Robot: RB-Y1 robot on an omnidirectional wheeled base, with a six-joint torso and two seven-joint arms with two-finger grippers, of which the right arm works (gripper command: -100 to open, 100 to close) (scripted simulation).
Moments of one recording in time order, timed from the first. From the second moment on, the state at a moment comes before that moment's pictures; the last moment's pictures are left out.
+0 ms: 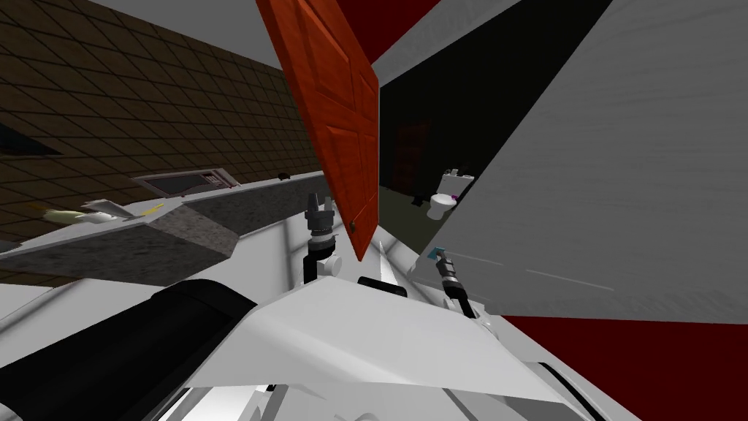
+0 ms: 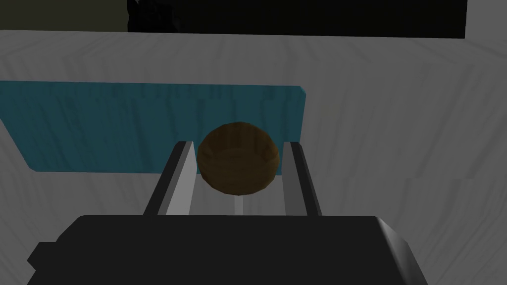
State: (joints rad) arm -0.07 -0.40 0.26 -0.57 -0.33 -0.95 -0.22
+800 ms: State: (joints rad) arm 0.00 -0.48 0.37 -0.61 -0.32 -1.04 -0.30
